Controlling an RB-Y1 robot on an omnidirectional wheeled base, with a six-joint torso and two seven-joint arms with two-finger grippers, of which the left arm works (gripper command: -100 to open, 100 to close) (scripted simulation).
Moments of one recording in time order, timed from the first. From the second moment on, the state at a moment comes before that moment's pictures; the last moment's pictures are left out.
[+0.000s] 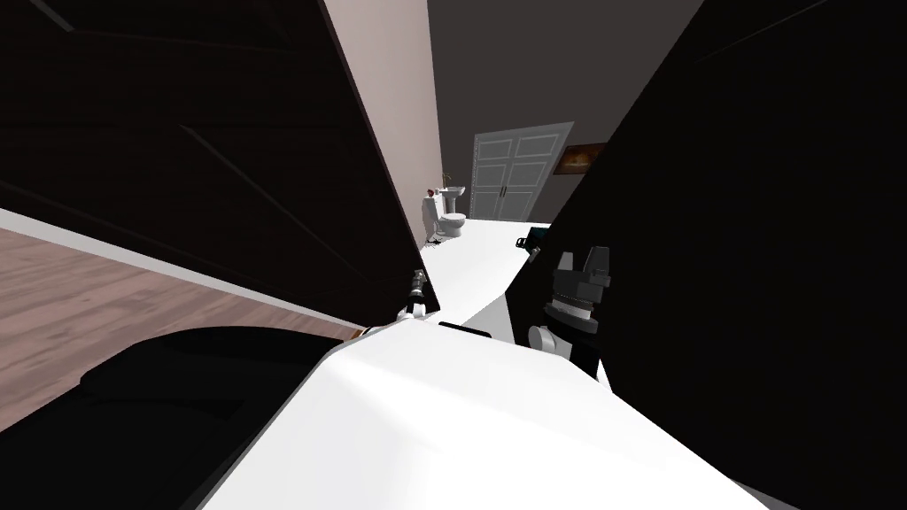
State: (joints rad) arm -0.18 0.11 0.31 -0.54 0.13 -0.84 -0.04
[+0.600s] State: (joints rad) arm -0.19 0.14 0.29 -0.49 0.15 -0.86 -0.01
